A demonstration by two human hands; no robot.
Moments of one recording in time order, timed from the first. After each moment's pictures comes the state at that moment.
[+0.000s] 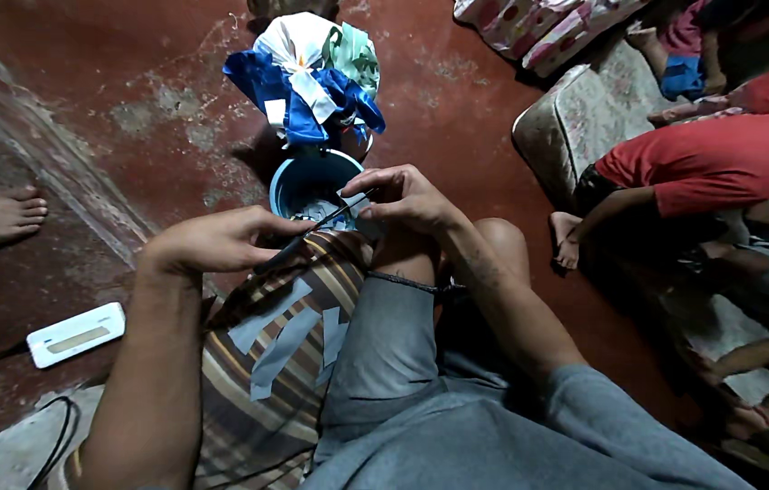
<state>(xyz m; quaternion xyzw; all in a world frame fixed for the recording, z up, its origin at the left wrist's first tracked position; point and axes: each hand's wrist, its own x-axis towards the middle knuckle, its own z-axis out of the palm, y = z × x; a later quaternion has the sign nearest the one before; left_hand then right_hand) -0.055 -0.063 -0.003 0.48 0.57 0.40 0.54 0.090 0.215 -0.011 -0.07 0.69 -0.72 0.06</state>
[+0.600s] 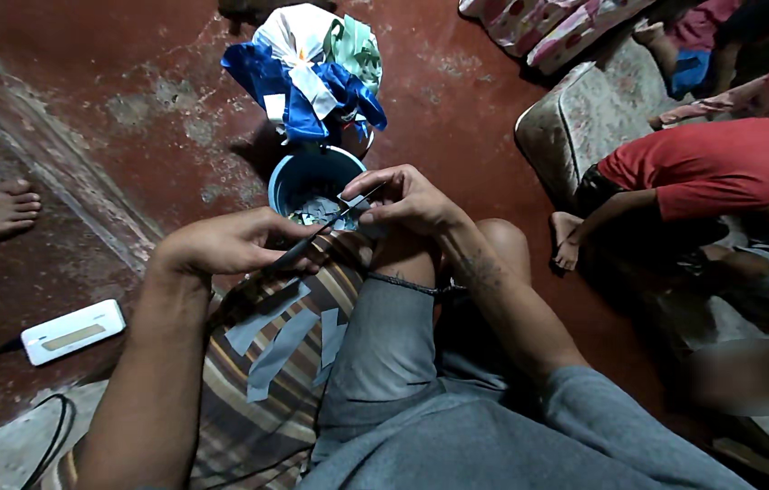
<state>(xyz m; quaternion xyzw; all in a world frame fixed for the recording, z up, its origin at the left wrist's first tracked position) -0.049 -0.055 -0.009 0.44 0.52 0.43 0.59 0.088 0.217 -0.014 -0.07 0.63 -0.77 0.10</state>
